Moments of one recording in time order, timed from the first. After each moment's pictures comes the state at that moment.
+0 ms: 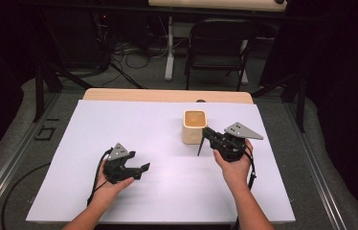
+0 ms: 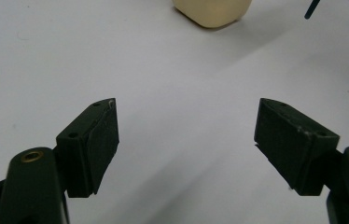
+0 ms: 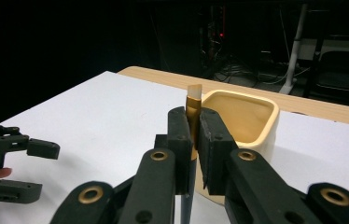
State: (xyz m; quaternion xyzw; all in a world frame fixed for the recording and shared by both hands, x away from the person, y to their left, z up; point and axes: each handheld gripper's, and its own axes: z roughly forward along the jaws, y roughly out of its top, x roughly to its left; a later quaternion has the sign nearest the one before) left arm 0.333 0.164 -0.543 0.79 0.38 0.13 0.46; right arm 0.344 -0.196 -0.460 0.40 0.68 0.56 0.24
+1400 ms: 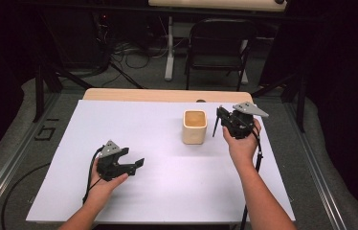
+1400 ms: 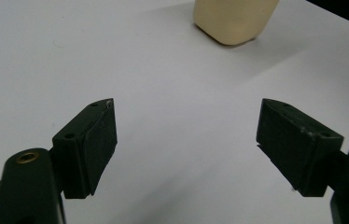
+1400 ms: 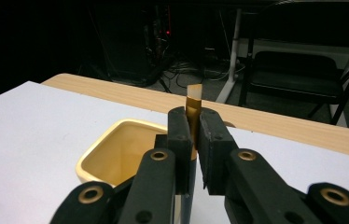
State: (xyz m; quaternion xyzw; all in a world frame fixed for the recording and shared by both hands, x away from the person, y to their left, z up) left arm 0.336 0.180 -0.537 0.77 0.41 0.14 0.47; right arm 0.400 -0.220 -0.439 0.46 0.66 0.50 0.31
